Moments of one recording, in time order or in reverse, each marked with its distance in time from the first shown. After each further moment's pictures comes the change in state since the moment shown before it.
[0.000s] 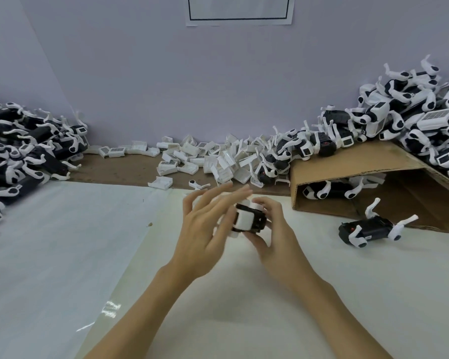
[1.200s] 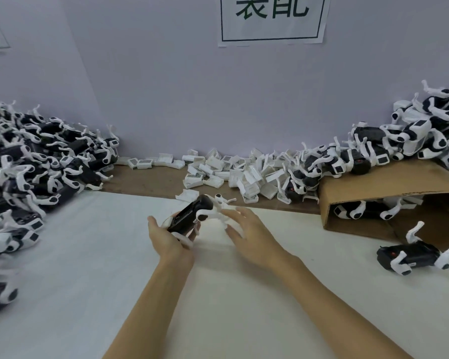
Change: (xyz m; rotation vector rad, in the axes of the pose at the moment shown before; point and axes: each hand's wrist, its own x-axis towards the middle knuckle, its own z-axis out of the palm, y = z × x) left_hand 0.005 -0.076 -0.054 -1.227 0.883 -1.351; right_hand 0.083 -0.017 0.083 -0.228 -0.384 0.071
